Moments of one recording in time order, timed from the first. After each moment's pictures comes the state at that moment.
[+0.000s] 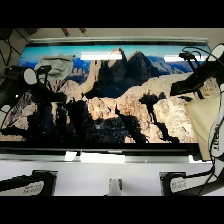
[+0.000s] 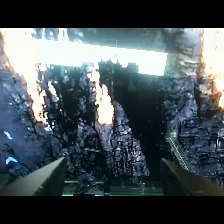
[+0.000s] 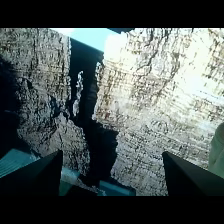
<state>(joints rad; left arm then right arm) -0.18 -1.38 1.39 1.57 -1.41 -1.75 -0.16 -1.65 1.80 -1.39 1.65 1.08</state>
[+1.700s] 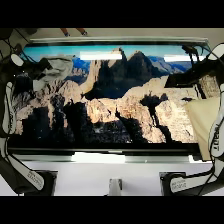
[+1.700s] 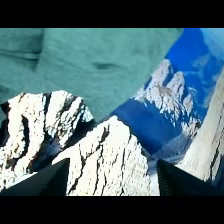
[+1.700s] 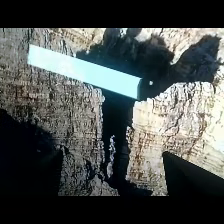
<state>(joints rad) 0.17 -1.96 1.99 1.26 -0.95 -1.87 -0.16 -1.65 1.80 -1.25 1.51 1.20</state>
